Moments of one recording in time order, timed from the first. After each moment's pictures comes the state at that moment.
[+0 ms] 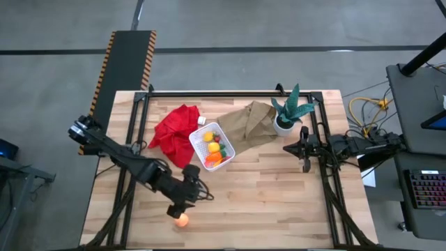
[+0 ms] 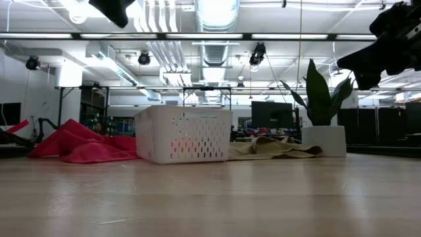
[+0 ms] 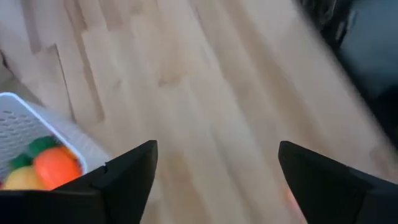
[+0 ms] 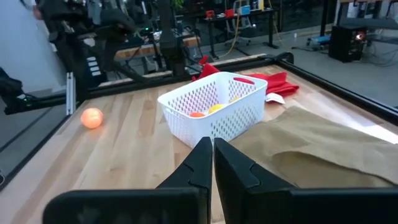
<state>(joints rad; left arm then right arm) -0.54 1.45 1.20 -0.69 -0.17 -0.09 0.18 0.03 0.10 -0.18 0.25 0.19</state>
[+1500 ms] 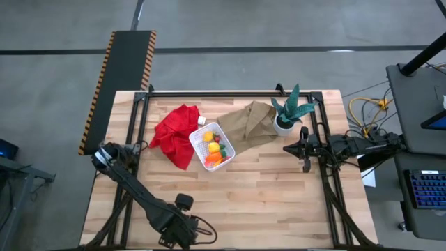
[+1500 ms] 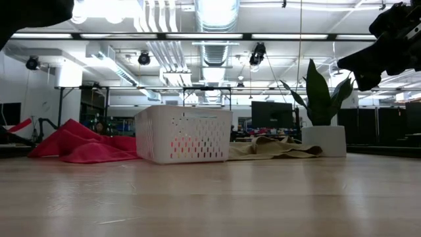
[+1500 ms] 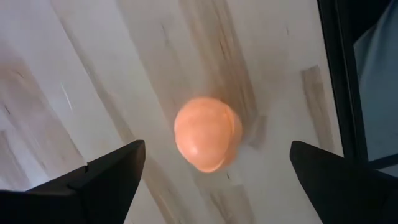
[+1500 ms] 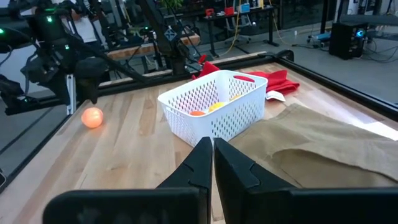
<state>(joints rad) -0.76 1.89 1.53 -1.09 -0.01 -0.41 0.18 0.04 0.10 -0.18 0.25 0.20</state>
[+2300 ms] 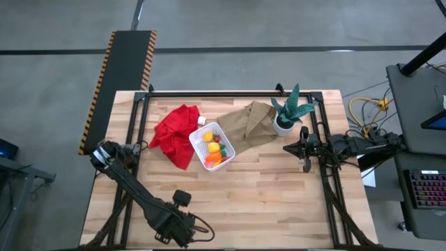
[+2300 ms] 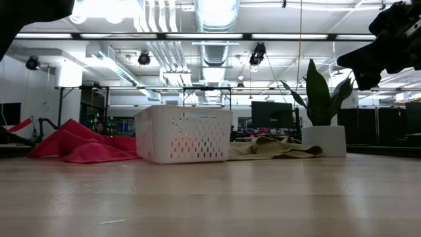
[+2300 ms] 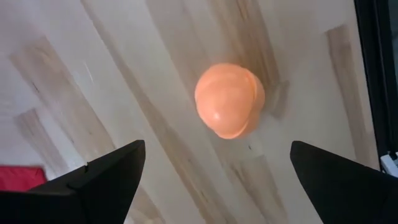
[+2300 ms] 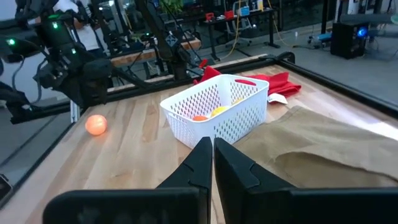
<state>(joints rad) -0.76 1.87 1.53 -1.19 -0.04 -0.36 0.18 0.04 0.10 -0.16 0.25 0.22</state>
